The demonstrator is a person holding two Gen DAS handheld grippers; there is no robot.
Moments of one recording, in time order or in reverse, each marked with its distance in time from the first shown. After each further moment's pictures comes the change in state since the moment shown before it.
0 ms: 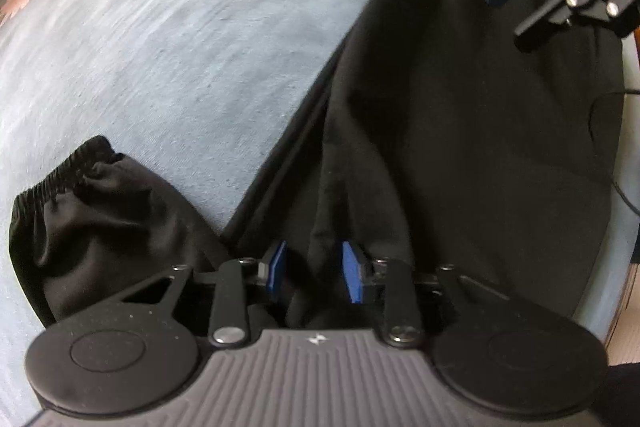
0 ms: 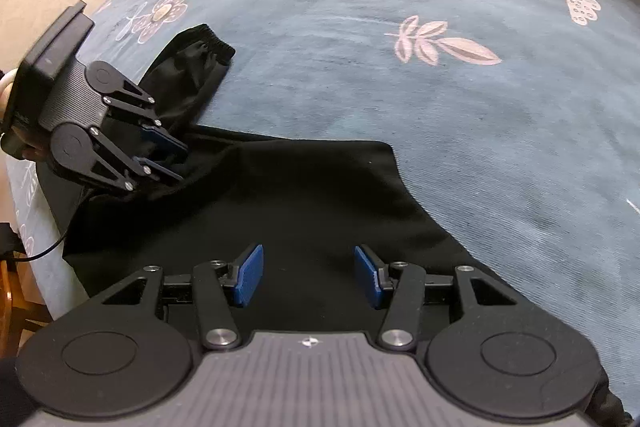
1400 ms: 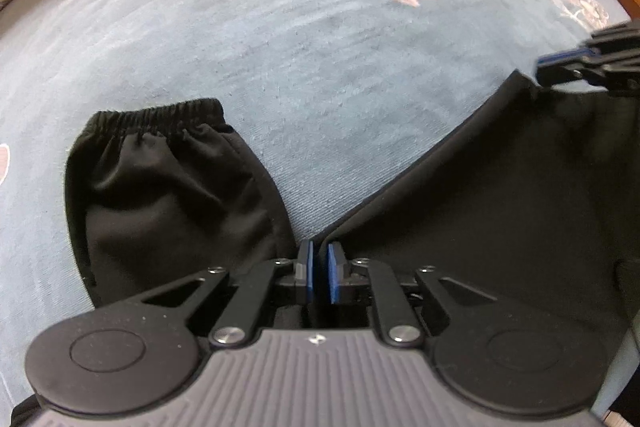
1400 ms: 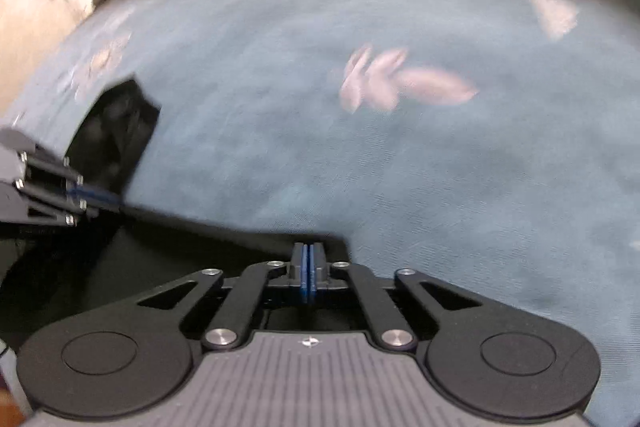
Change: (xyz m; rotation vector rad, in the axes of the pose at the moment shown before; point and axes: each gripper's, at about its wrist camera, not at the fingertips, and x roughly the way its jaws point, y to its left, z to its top) left arm -0.013 0.041 -0.002 -0.430 -0.097 0.123; right arm 0.030 -0.029 0.035 0.087 -0.159 -0.136
